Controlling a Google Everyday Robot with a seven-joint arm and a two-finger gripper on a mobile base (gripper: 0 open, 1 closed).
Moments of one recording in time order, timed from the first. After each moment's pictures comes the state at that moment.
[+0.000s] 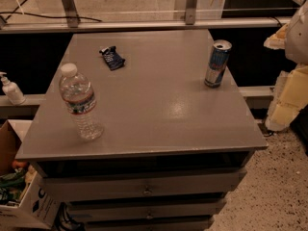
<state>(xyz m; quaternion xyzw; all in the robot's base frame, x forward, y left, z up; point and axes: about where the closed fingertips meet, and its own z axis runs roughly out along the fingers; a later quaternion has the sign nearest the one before) 0.438 -0.217 0.976 -0.60 0.78 -0.03 0.16</state>
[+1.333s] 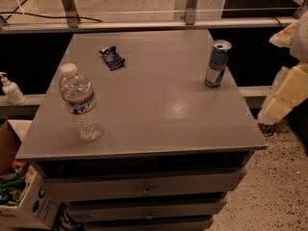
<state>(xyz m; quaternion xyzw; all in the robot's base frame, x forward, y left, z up) 0.448 -0.218 0.978 -0.56 0.80 -0.01 0.22</state>
